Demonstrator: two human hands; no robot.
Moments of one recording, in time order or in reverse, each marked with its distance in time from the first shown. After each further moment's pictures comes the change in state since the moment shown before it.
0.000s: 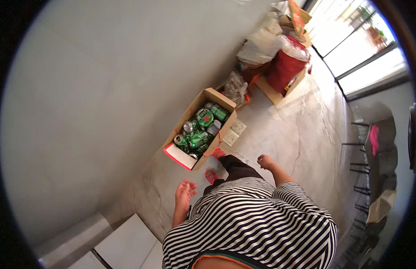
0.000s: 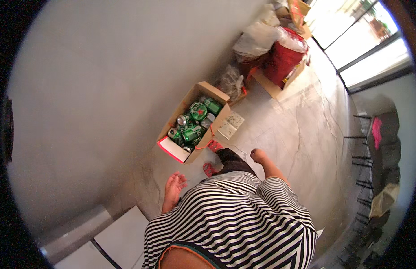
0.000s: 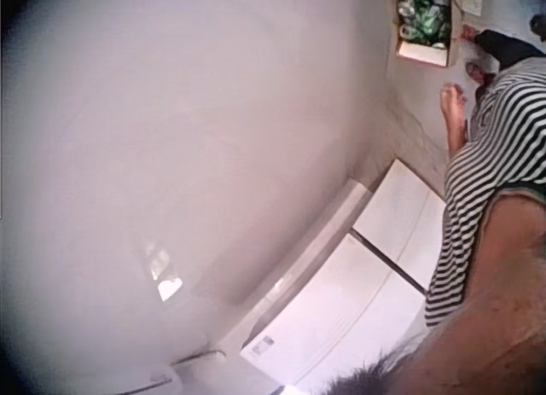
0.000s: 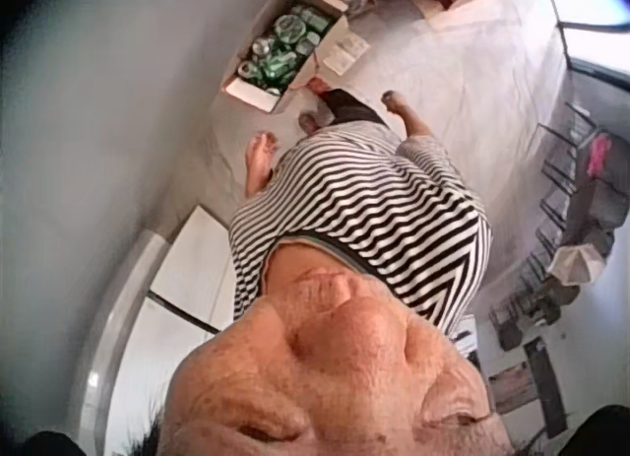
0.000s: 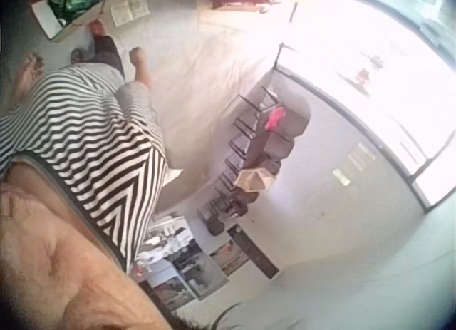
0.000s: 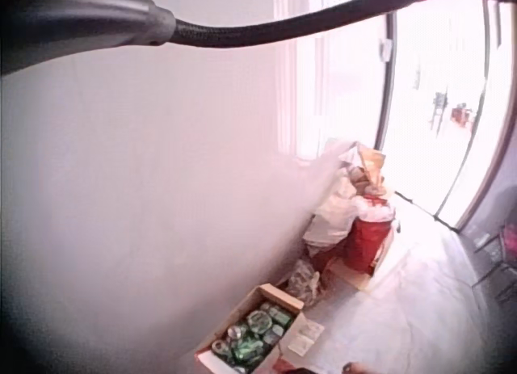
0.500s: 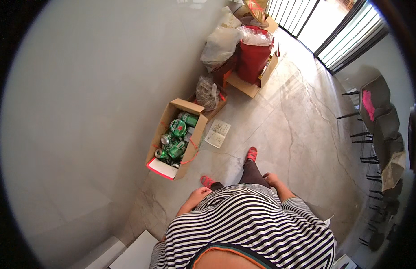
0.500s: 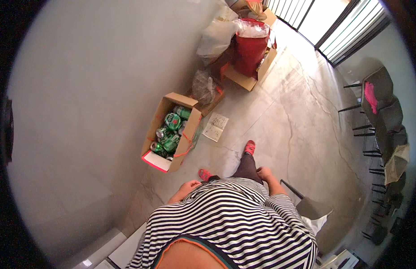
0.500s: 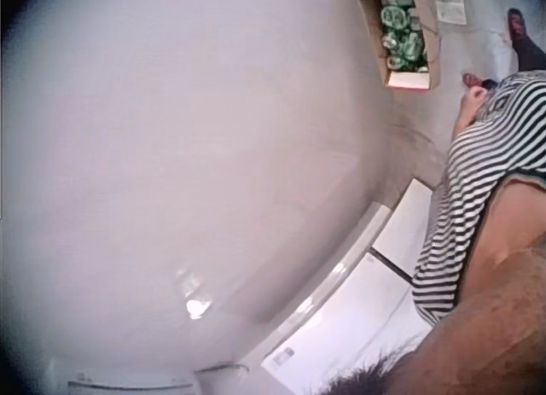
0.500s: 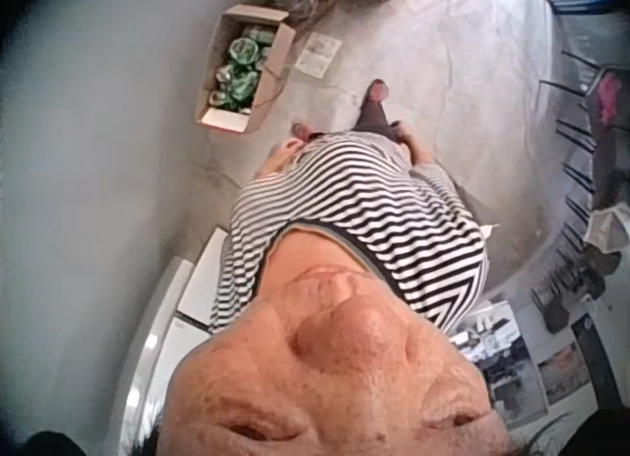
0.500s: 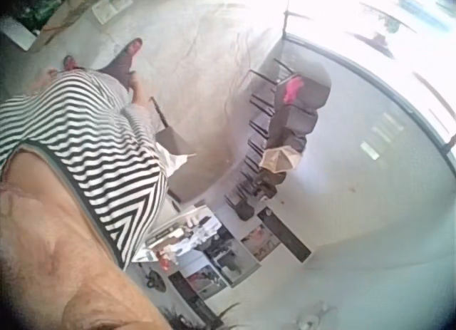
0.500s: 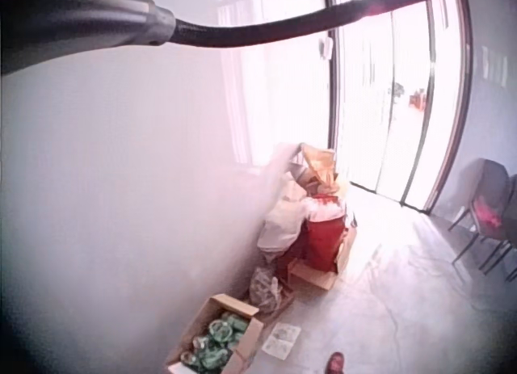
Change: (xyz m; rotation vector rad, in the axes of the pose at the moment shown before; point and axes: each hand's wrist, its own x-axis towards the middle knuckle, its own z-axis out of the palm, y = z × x) left_hand 0.017 -0.073 0.106 1.093 -0.489 -0.085; right_hand -0.112 0.160 0.031 0.122 0.031 0.143
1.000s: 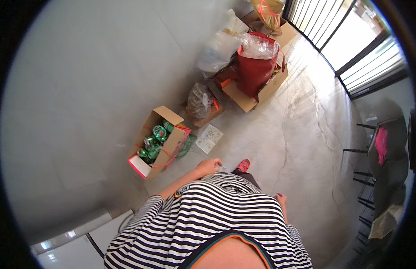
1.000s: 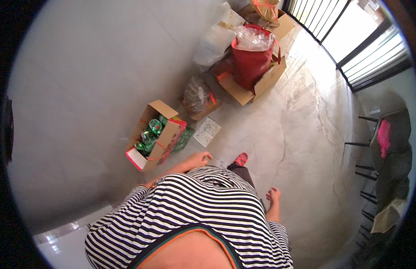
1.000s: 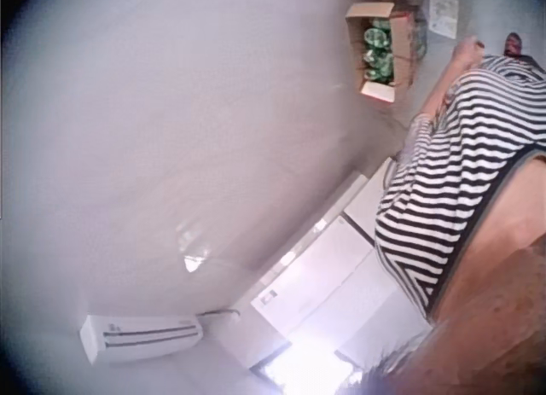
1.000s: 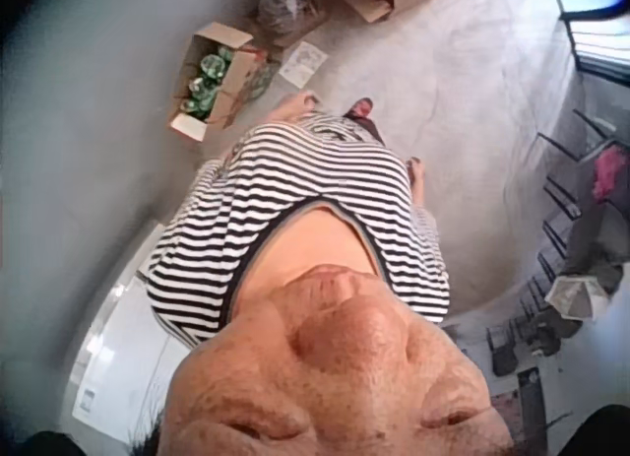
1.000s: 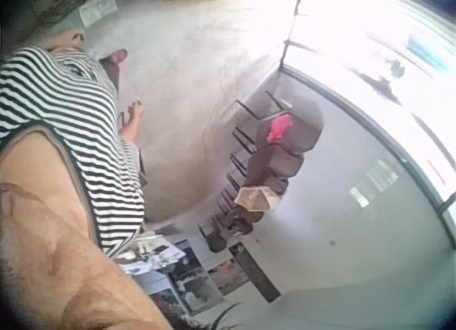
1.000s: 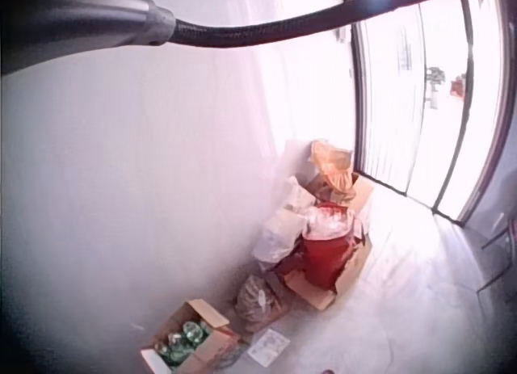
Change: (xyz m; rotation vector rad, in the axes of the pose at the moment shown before) left_hand 0.212 0.276 0.121 0.514 -0.007 0.085; right_hand 0.043 0.209 -0.191 0.898 0.111 0.472
